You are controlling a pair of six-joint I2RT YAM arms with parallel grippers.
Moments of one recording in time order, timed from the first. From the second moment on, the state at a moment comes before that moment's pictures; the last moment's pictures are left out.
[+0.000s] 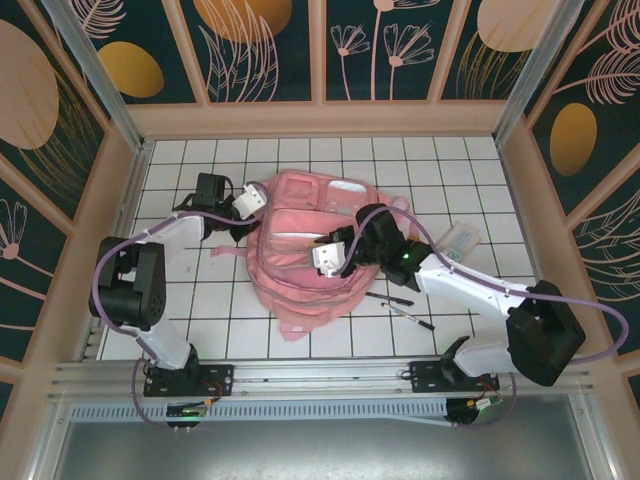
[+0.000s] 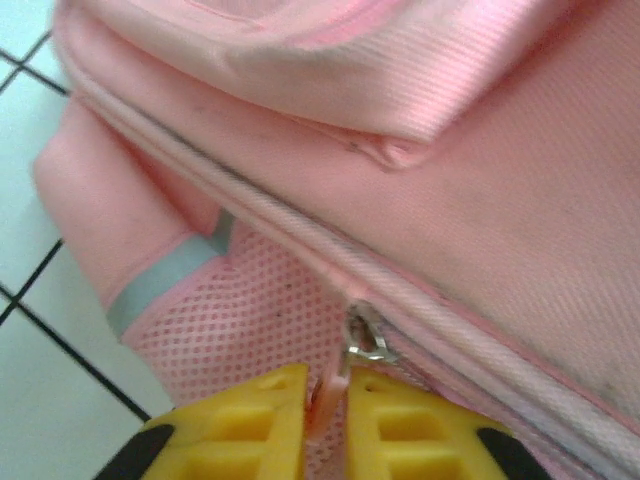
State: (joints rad) left arm -0.17 1.68 0.98 -0.19 0.41 0.70; right arm 0.79 1.33 0.81 0.02 -0.45 -1.06
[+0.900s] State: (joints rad) left arm -0.34 1.09 0.61 -0.16 0.66 0.95; right arm 0.68 1.46 0.82 0.12 -0.65 -0.83
